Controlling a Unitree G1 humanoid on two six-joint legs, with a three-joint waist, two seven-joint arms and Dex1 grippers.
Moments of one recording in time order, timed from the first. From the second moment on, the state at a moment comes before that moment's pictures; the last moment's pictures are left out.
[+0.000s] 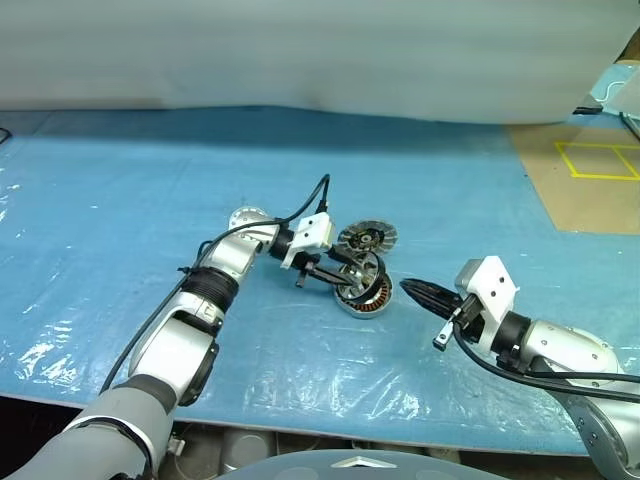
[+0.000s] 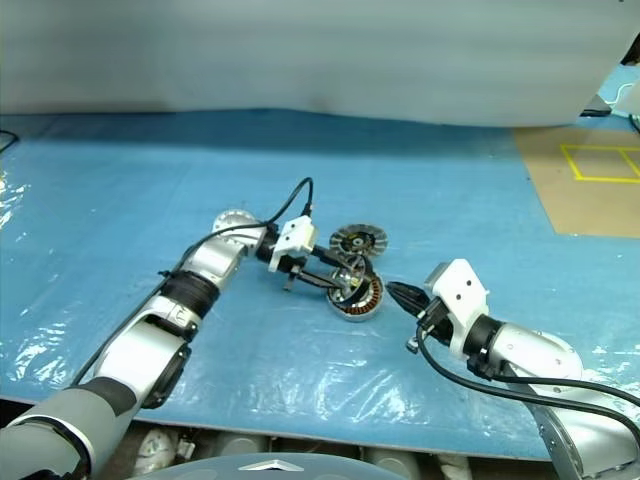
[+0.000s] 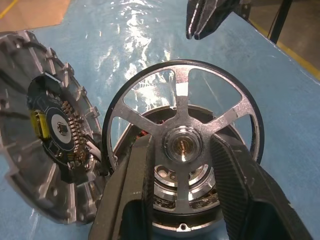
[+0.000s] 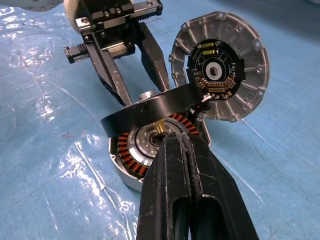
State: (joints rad) left arm -0.85 0.21 -0.31 0.72 -0.07 -0.23 -1.47; right arm 0.22 -0.69 -0.14 -0.75 0.47 0.60 0.59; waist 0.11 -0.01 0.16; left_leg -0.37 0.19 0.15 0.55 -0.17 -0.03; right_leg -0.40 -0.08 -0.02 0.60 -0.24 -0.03
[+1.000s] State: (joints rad) left arm -0.77 0.29 -0.18 0.40 -0.31 0.00 -1.52; right arm 0.22 -0.66 -0.11 -0.72 0.45 0.54 0.63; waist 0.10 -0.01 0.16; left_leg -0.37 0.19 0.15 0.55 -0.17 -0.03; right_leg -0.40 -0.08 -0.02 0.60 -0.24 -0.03
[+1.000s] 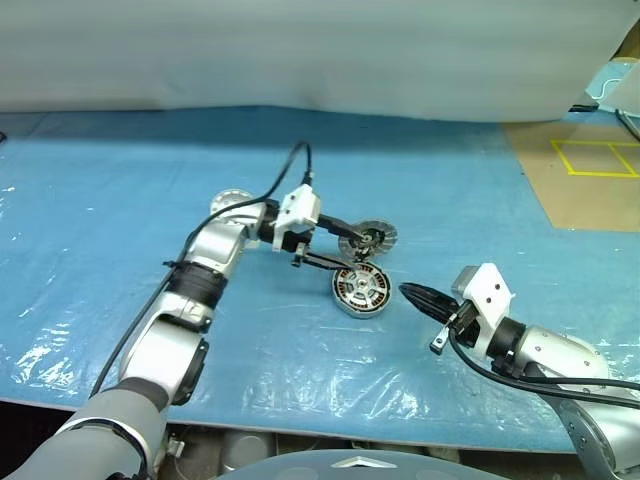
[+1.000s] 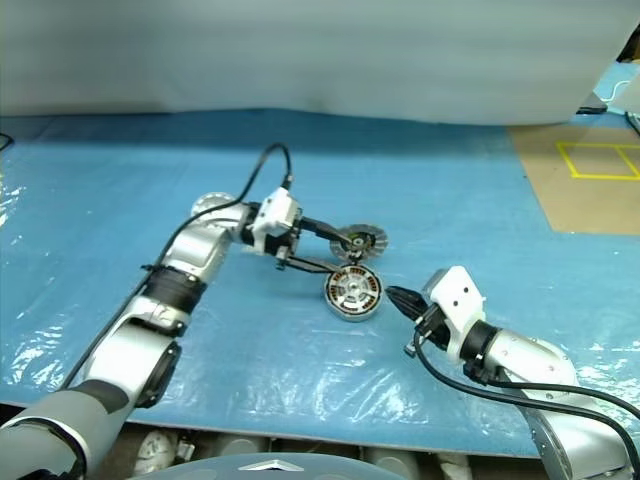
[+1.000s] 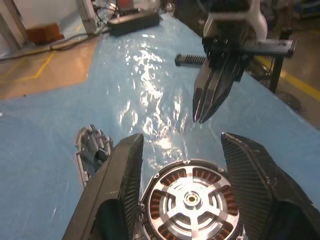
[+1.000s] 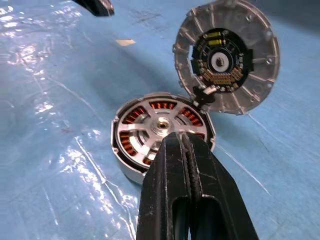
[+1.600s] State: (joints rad) left arm -0.37 0.33 -0.11 0.14 -0.37 0.11 -1.22; right arm -0.10 -0.67 0.13 -0.48 0.36 0.52 0.74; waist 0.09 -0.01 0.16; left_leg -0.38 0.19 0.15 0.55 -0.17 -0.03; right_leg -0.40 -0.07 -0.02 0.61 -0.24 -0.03
